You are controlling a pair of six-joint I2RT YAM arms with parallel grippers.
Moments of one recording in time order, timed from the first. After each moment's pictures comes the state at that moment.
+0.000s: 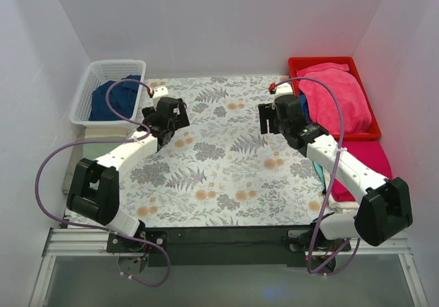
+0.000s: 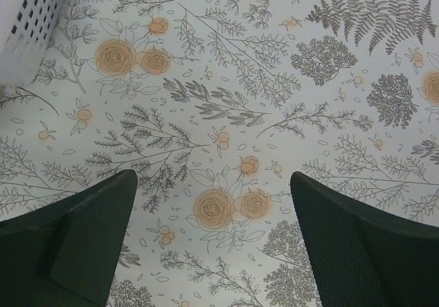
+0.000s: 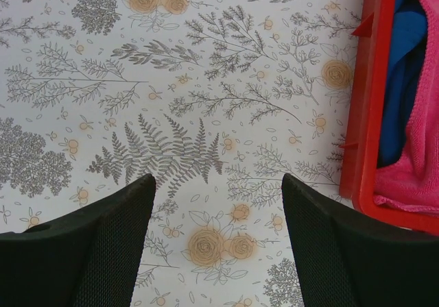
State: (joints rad) left arm -0.39 1.52 1.01 -0.11 -0.48 -0.45; right arm 0.52 1.33 1.05 -0.30 0.26 0.13
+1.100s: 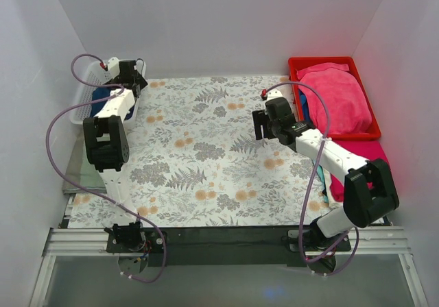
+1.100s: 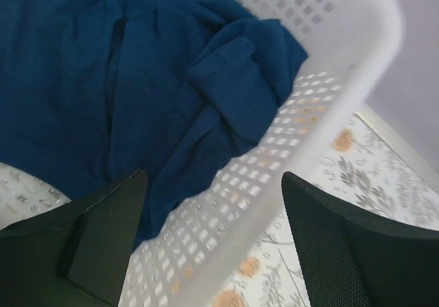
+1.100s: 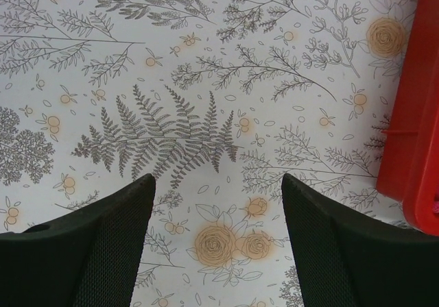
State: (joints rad) left arm 0.03 2.08 1.72 -0.23 -0.46 -0.56; right arm 0.52 1.47 1.05 -0.30 0.22 0.16
